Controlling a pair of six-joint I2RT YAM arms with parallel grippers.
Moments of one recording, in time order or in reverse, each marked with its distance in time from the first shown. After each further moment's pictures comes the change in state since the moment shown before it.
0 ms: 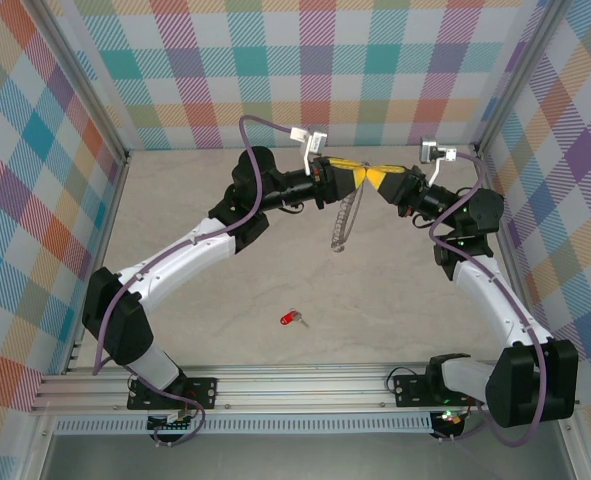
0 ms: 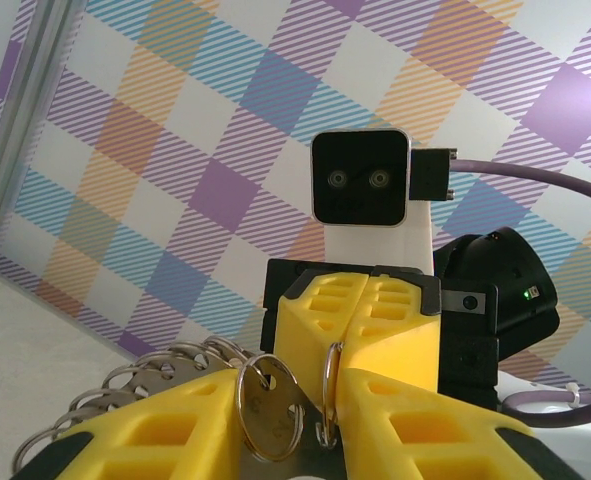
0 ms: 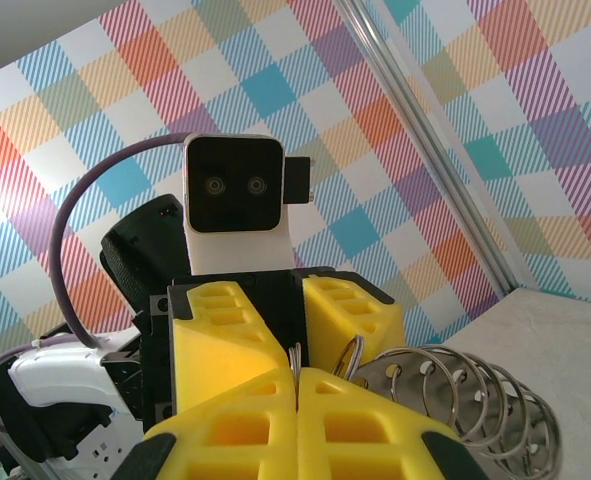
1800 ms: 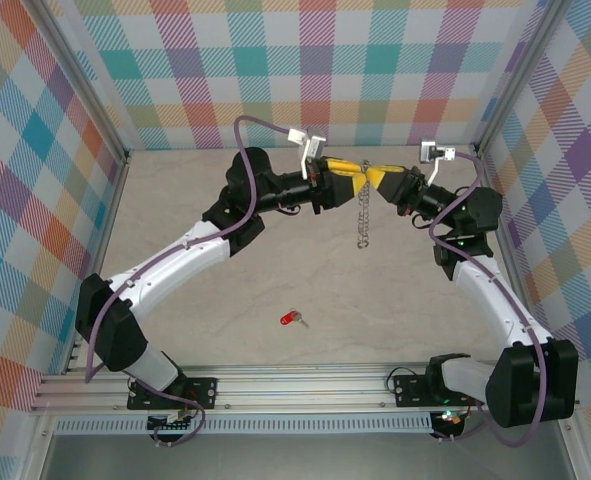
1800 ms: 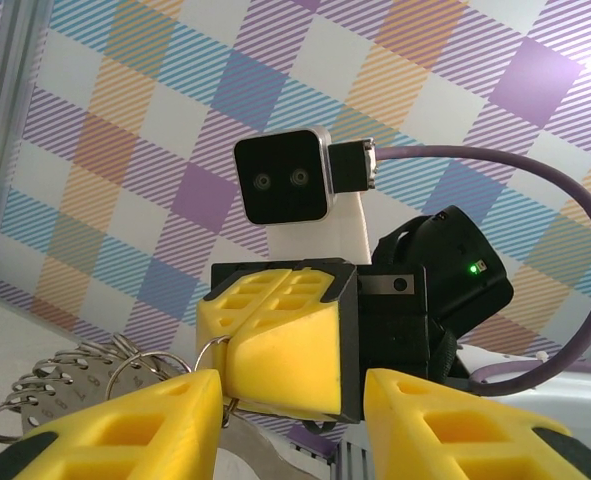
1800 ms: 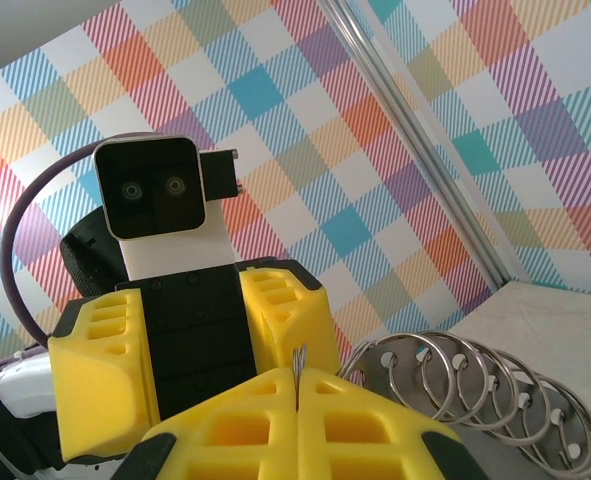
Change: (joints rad) left arm -0.008 -0.041 -0.005 -0.025 0.029 0.073; right arm 0.001 -0.001 0.000 -0.037 0.018 -0.007
